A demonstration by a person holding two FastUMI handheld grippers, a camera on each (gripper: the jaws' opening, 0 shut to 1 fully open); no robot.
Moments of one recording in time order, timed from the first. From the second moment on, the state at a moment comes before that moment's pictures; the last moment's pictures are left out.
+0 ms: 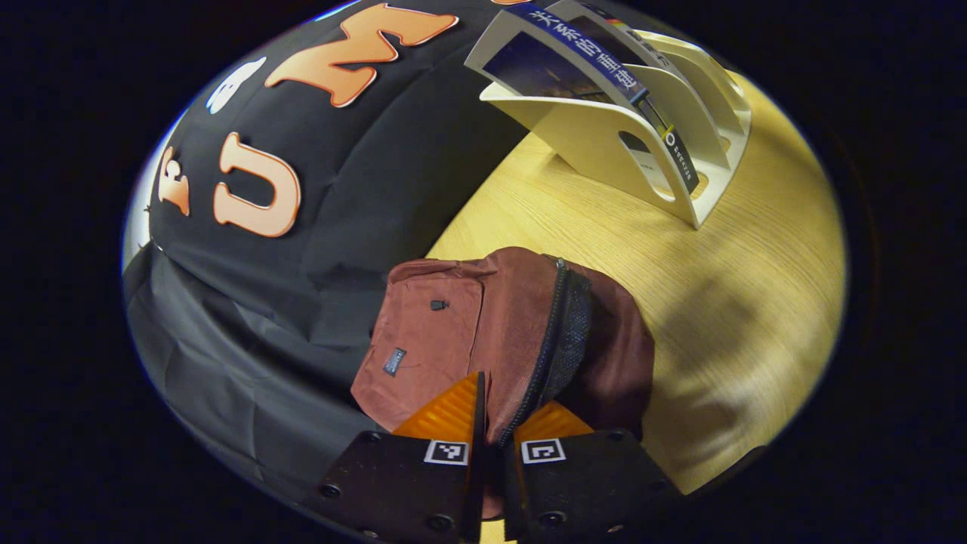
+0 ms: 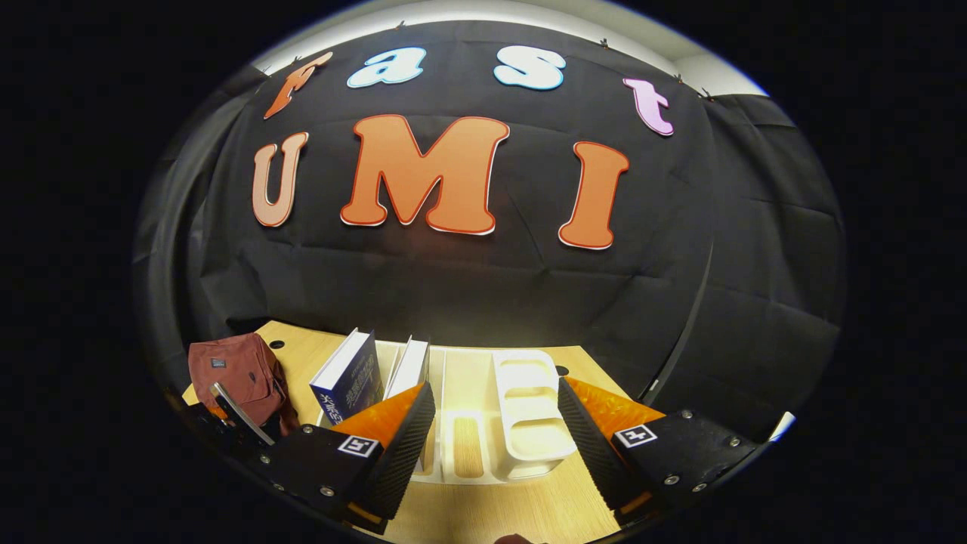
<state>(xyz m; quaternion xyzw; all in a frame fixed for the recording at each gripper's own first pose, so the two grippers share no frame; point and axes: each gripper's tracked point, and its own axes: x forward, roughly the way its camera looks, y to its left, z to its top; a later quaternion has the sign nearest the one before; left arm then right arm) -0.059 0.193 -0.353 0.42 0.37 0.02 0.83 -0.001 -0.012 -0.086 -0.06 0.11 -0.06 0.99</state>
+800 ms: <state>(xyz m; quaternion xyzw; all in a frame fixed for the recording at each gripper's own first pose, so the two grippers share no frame) -0.029 0.221 -0.268 0.35 0.43 -0.07 0.83 0.031 0.043 -0.143 -0.04 0.31 0.05 0.95</state>
